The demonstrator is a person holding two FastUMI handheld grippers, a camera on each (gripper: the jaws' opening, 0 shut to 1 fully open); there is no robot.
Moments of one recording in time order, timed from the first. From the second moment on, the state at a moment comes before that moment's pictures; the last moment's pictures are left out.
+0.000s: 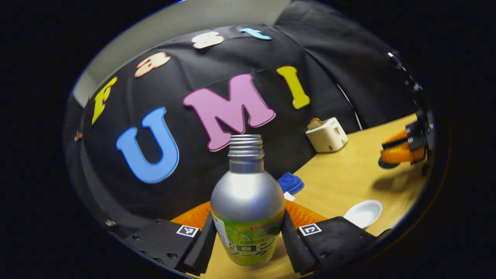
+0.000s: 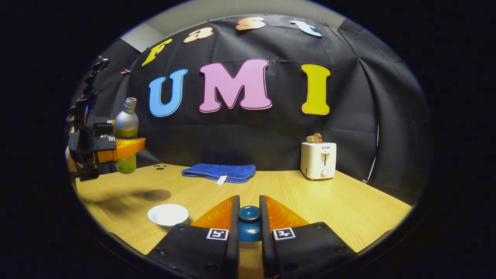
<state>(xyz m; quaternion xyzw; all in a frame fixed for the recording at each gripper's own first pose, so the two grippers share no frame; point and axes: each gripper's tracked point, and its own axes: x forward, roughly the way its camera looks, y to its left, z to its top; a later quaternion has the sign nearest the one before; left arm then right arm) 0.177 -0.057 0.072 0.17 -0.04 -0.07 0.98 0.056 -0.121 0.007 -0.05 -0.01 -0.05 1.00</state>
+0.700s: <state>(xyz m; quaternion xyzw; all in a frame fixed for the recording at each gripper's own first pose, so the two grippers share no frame) 0.247 -0.039 -0.014 -0.04 0.01 -0.10 0.99 0.055 -0.123 0.006 -0.05 -0.01 -0.06 1.00</state>
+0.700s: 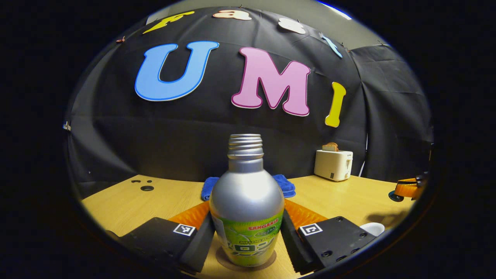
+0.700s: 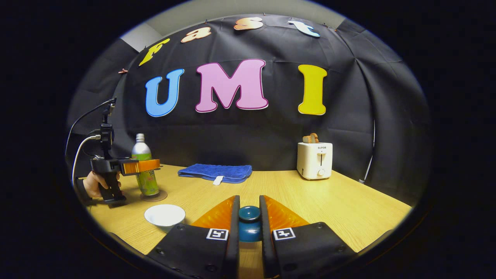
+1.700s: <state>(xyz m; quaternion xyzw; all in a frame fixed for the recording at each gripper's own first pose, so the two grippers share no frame) 0.133 -0.022 -0.026 -0.01 0.03 -0.10 0.99 0.055 -0.122 0.006 -0.05 -0.01 -0.06 1.00</state>
